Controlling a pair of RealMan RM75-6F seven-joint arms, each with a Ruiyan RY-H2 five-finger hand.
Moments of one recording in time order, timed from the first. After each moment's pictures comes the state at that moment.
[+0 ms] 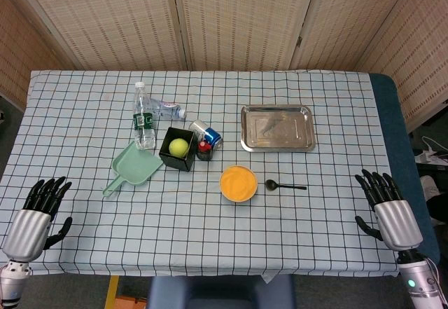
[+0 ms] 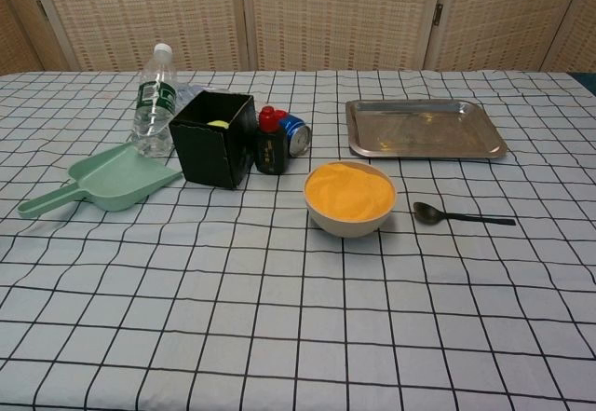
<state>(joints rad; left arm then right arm) -0.13 -1.23 -0.01 -1.43 1.68 1.59 -0.02 0.12 -1.21 0.01 -1.51 -1.62 1.48 -0.04</state>
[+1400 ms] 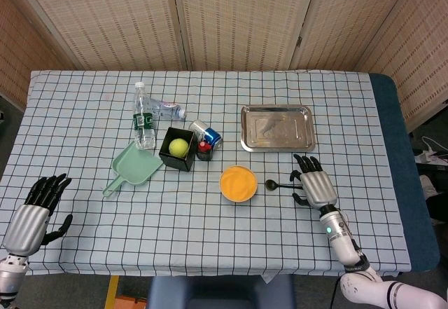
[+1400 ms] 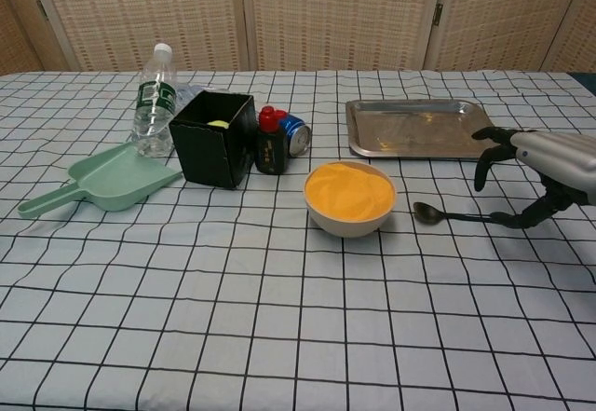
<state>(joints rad) -0.16 -1.20 -0.01 -1.43 1.65 1.53 -0.15 0.47 -1.57 0.17 -1.40 -1.20 1.01 -0.33</state>
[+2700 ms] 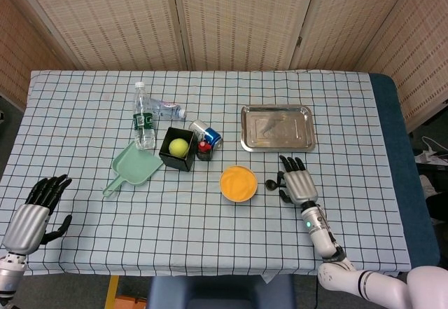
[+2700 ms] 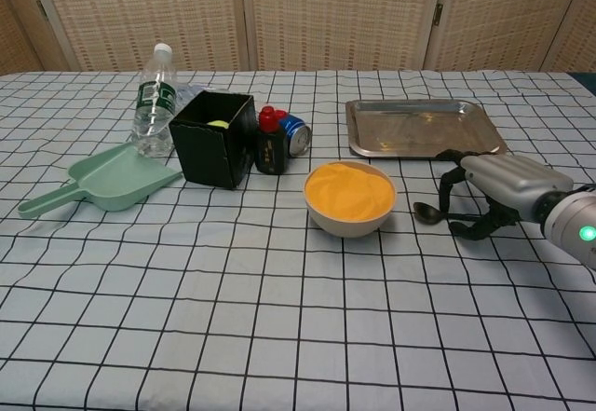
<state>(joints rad) -0.18 -1.18 0.00 -1.43 1.63 1.49 -0.17 0.56 -1.74 0.17 -1.22 -1.11 0.98 -0.38</state>
